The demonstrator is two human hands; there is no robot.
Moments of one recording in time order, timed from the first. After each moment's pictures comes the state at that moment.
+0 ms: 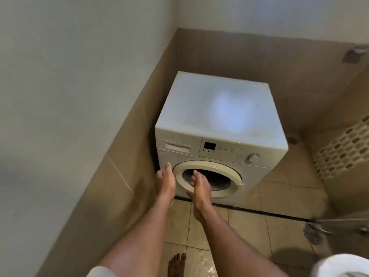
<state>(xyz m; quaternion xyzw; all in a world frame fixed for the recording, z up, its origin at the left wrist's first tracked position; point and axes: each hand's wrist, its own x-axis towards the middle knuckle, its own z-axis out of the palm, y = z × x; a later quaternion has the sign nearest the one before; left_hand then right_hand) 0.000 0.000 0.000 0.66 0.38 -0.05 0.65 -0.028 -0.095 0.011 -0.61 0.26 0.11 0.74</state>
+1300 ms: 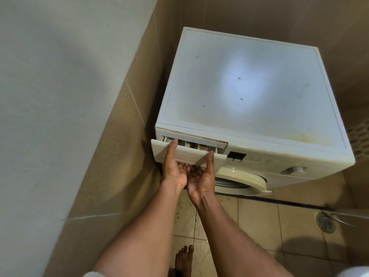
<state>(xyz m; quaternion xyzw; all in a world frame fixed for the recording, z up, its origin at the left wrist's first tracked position) 0.188 0.033 -0.094 0.27 0.41 -0.06 0.87 0.157 -0.033 -0.092 -0.19 0.37 0.05 0.91</state>
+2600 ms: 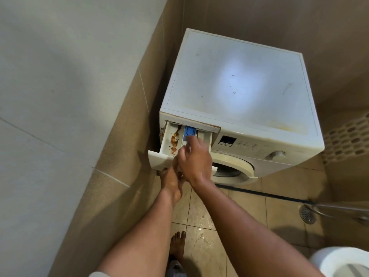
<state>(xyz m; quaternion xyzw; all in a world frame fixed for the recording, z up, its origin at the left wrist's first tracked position) 0.073 0.035 -0.081 0.36 0.38 -0.11 0.84 0.108 -0.030 -0.013 -0.94 0.03 -0.02 0.35</state>
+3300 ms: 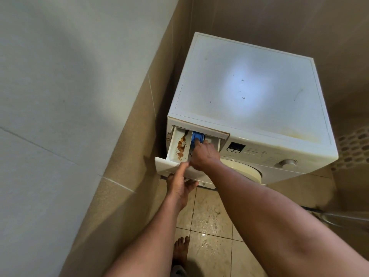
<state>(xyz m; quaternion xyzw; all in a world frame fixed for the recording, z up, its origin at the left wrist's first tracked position) 0.082 0.039 -0.086 0.38 0.40 -0.13 0.82 0.177 -0.041 -0.051 -0.97 -0.03 0.22 0.09</state>
